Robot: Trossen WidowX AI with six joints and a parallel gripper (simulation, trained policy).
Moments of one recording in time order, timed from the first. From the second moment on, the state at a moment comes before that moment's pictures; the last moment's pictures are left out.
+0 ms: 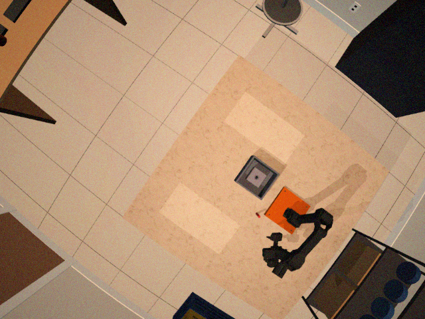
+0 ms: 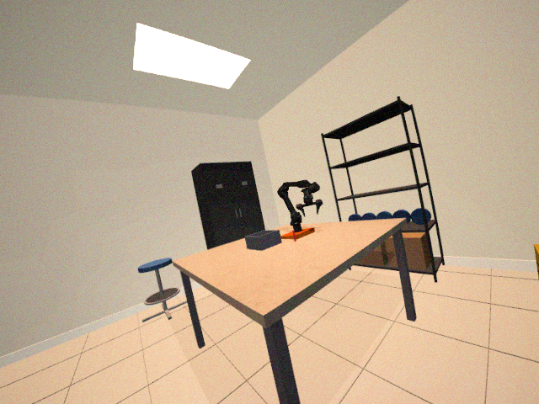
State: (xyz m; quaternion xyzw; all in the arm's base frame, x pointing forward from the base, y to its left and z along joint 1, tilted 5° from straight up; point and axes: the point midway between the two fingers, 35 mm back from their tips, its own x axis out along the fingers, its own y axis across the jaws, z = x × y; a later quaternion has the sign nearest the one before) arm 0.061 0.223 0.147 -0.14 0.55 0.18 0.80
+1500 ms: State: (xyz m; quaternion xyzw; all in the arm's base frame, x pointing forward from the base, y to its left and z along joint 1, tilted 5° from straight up) arm 0.166 0.128 0.089 0.21 0.65 -0.28 0.67
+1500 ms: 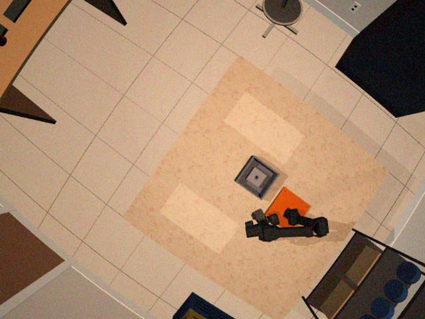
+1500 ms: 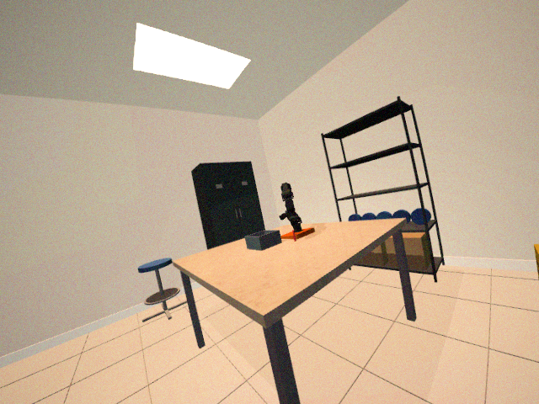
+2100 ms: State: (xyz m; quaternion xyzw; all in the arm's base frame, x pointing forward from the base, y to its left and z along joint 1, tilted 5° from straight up) arm 0.173 0.112 0.021 0.21 0.64 -0.31 0.67
